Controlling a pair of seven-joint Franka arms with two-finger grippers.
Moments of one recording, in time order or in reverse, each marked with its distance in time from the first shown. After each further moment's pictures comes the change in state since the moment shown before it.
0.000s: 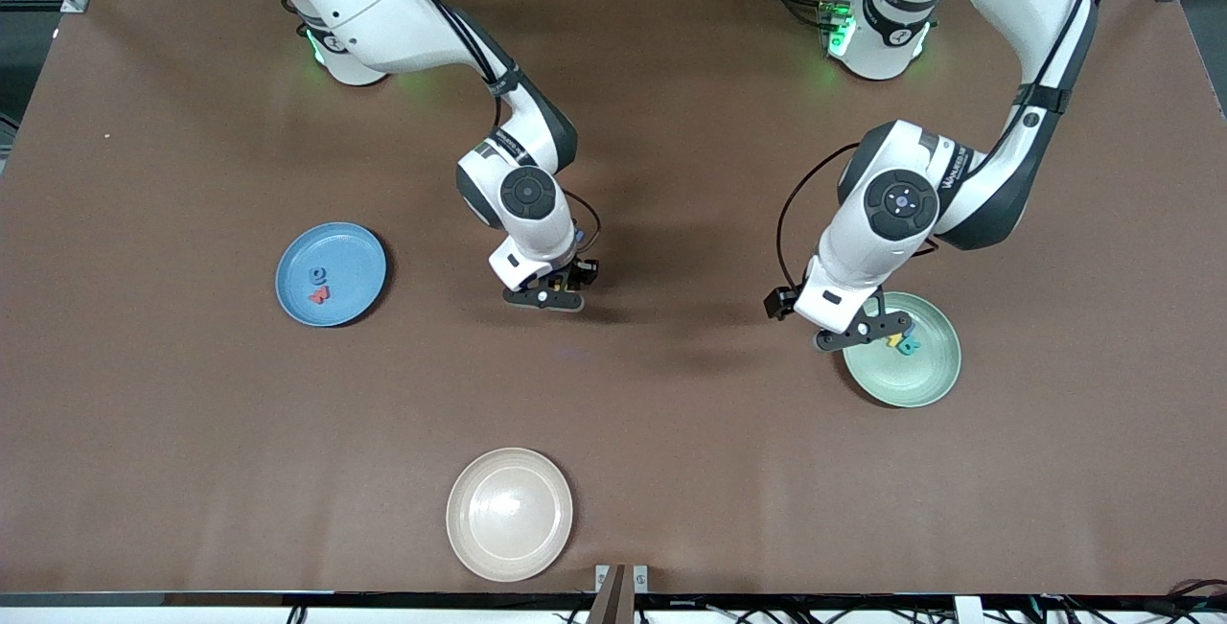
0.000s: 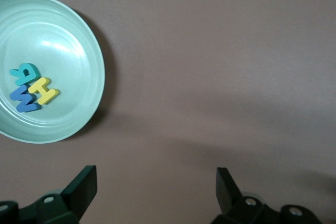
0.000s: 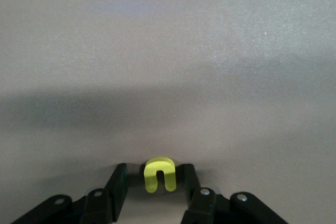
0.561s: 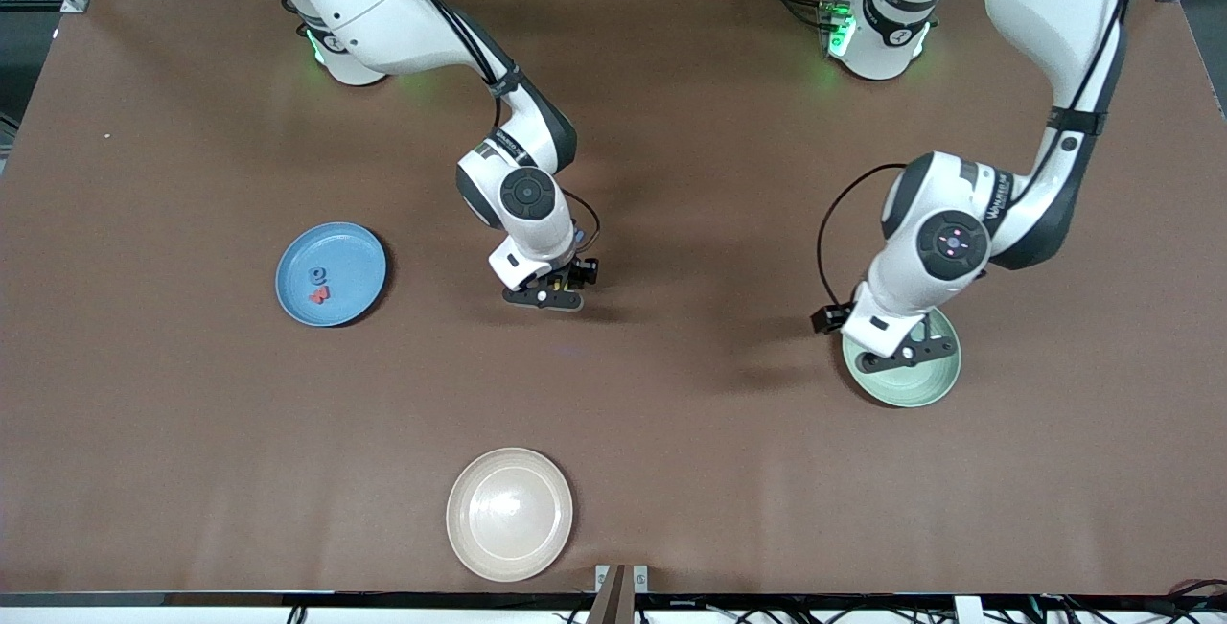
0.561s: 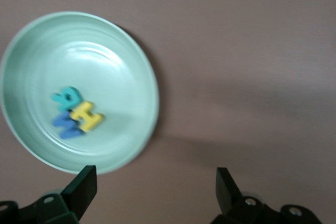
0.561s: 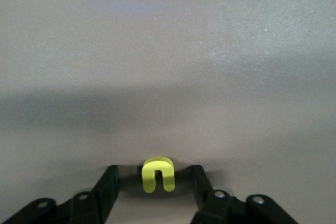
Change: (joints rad) left arm 0.003 0.037 0.091 -0.002 0.000 0.000 0.099; right arm 0.000 0.002 0.000 -0.004 0.002 0.003 0.001
